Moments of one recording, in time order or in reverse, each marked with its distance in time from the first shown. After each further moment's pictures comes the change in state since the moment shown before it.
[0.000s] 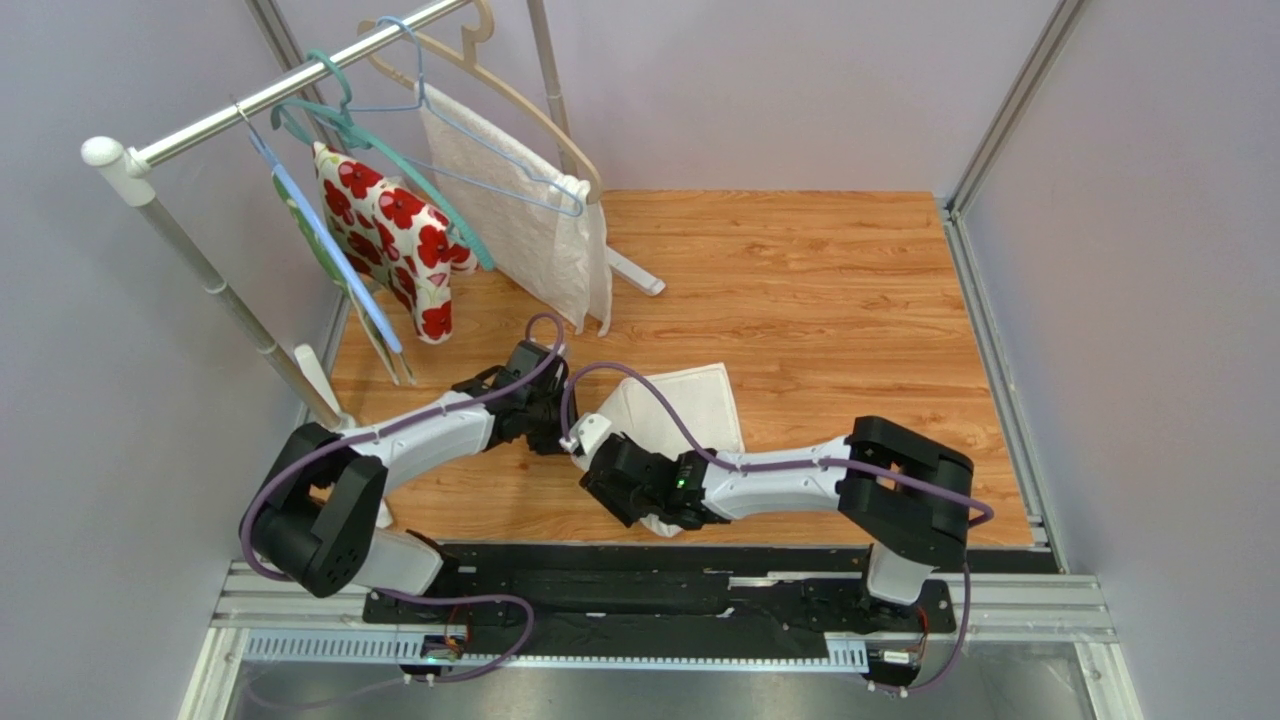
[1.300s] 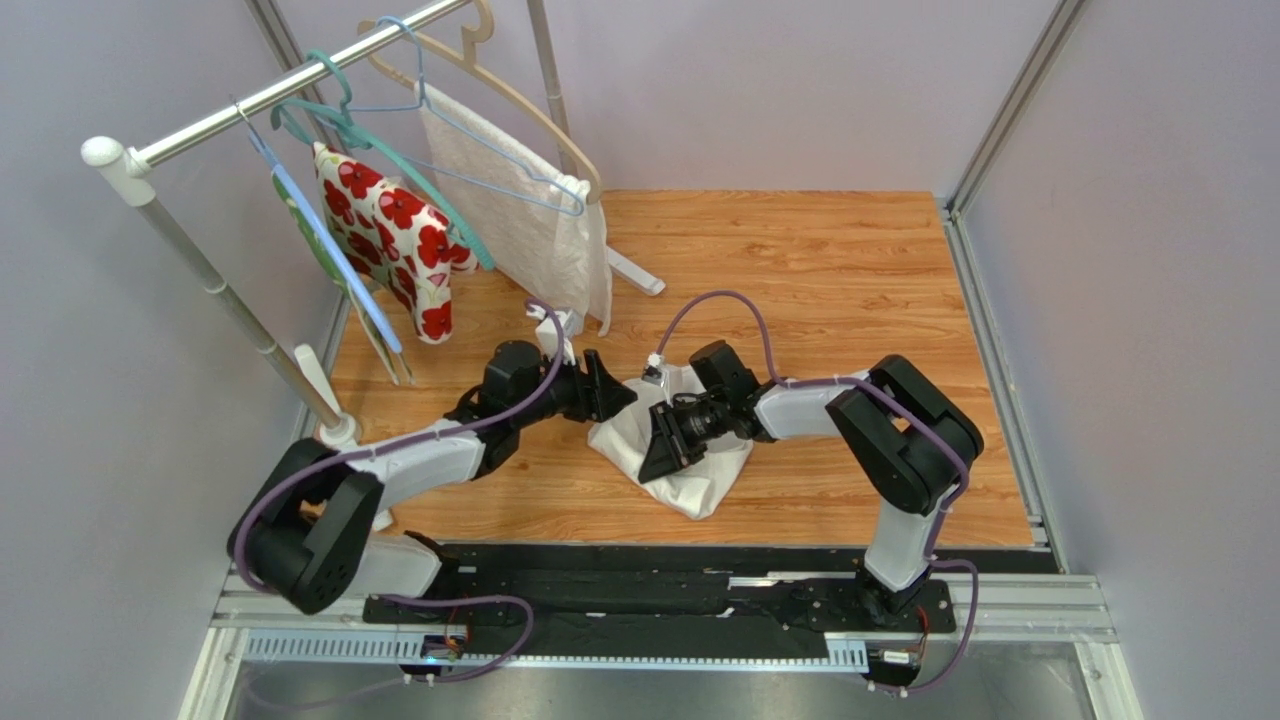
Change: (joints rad) left arm 0.000 -0.113 -0.176 0.711 0.136 0.076; right arm -0.569 0.091 -0.109 0.207 -1.112 0.110
